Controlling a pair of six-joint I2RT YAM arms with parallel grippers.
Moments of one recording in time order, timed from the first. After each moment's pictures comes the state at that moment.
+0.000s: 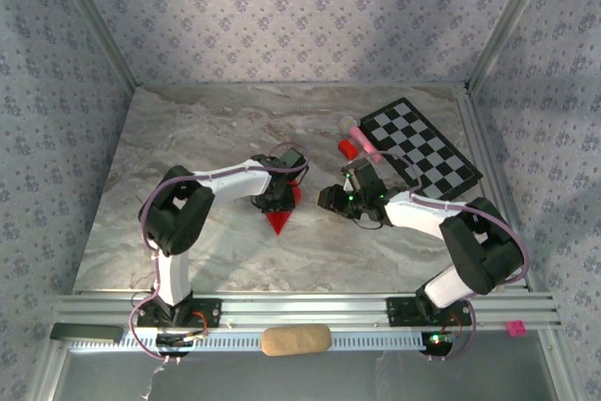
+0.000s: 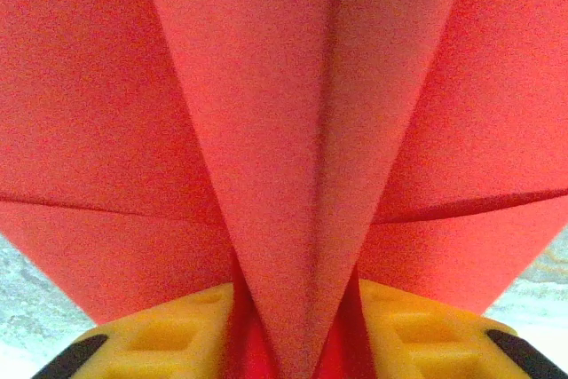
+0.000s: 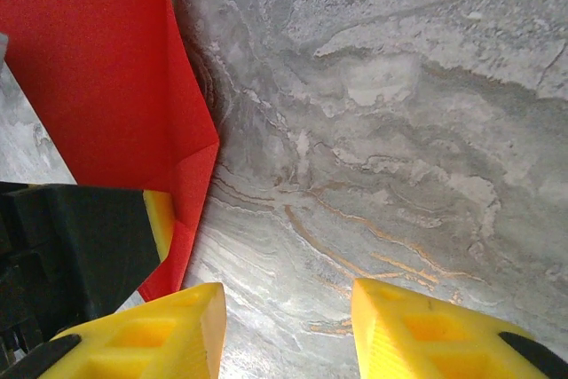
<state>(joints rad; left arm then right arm) -0.76 1.90 1.24 -0.76 -0.11 -0.81 0.58 1.51 0.68 -0.02 -0.30 0.84</state>
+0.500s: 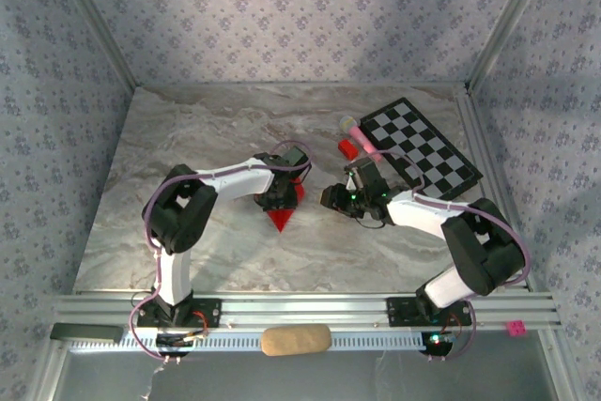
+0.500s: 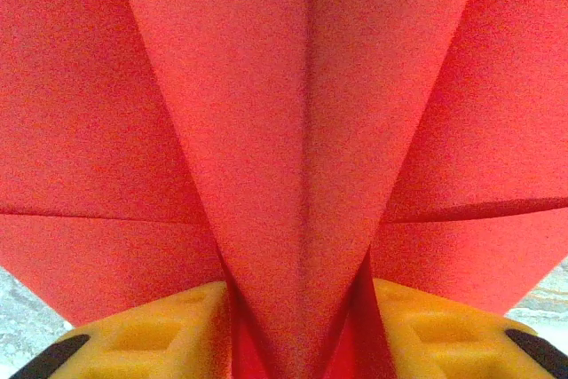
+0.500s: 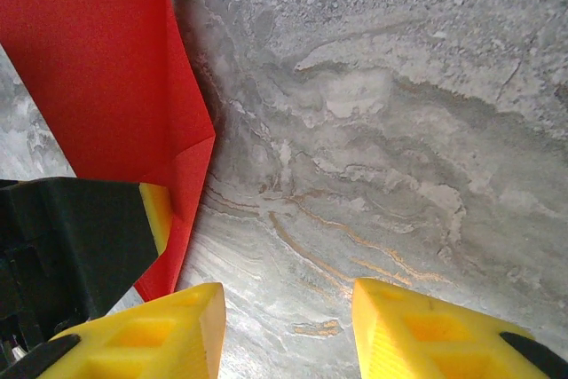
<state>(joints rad) -0.77 1.92 1.27 -0.76 -0.12 -0.81 0.56 1.50 0.68 -0.04 -0.30 0.82</state>
